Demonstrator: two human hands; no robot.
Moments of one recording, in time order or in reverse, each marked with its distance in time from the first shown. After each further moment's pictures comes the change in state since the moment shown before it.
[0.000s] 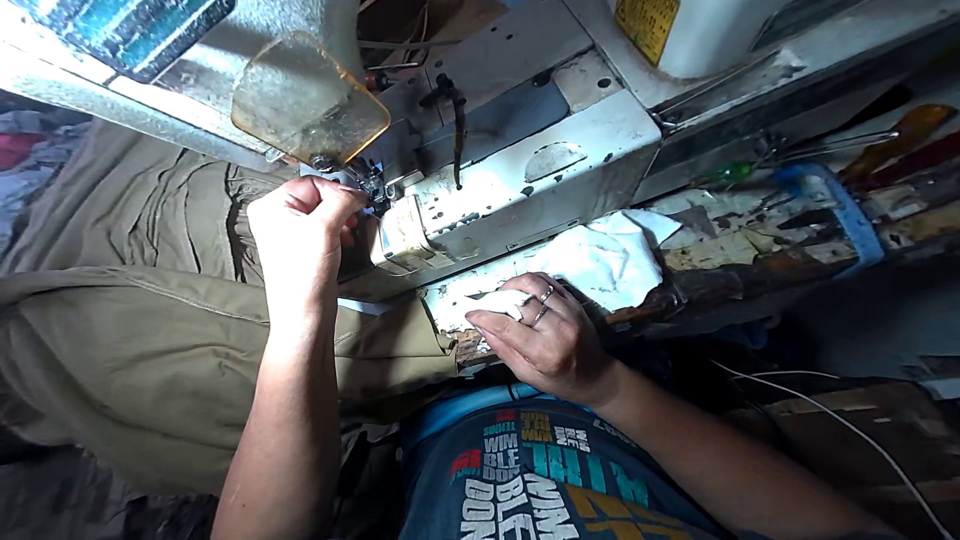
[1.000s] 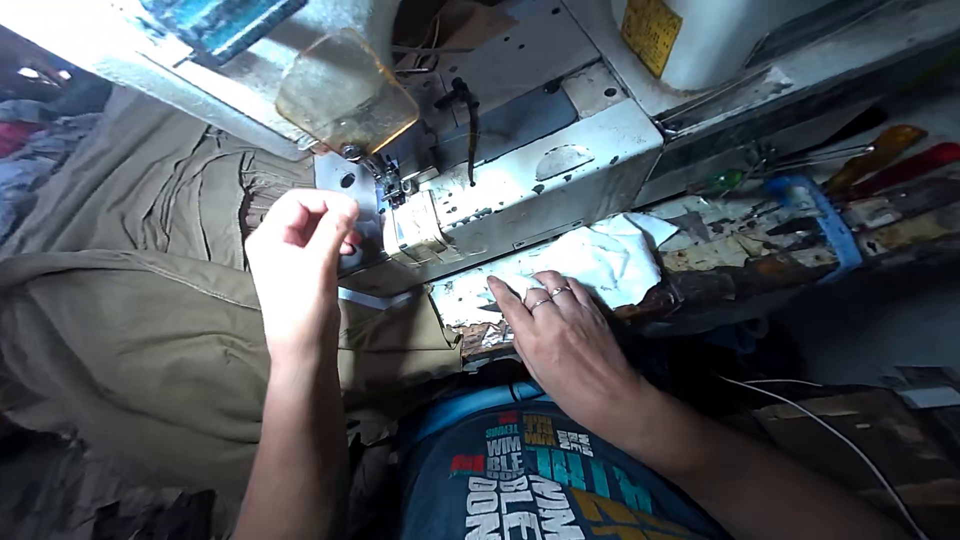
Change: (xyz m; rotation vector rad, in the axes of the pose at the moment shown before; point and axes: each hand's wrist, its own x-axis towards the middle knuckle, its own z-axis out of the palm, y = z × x) left_hand -0.028 -0.008 -0.022 -0.148 -0.026 0.134; right_hand 0.018 -0.033 -0.022 -0.406 -0.440 0.266
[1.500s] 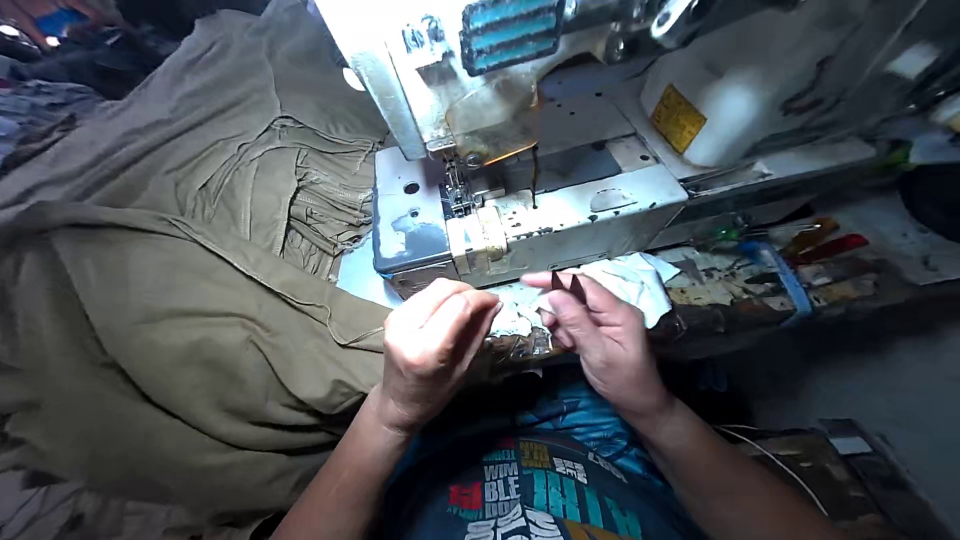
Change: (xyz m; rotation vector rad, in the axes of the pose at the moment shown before) left_hand -0.068 -0.011 0.019 0.146 0.014 0.673; right_hand 0.021 -0.012 -0.015 1.055 0.260 0.062
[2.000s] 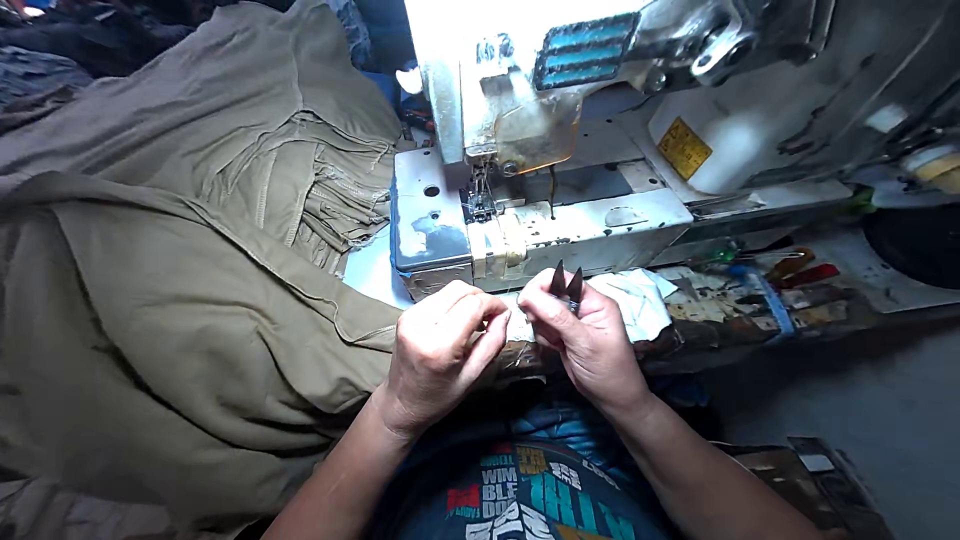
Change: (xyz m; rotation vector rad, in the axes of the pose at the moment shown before) left_hand -0.003 -0.002 -0.009 -0.082 -0.004 -0.053; right_hand 0.014 -0.009 0.026 0.260 -0.031 0.222
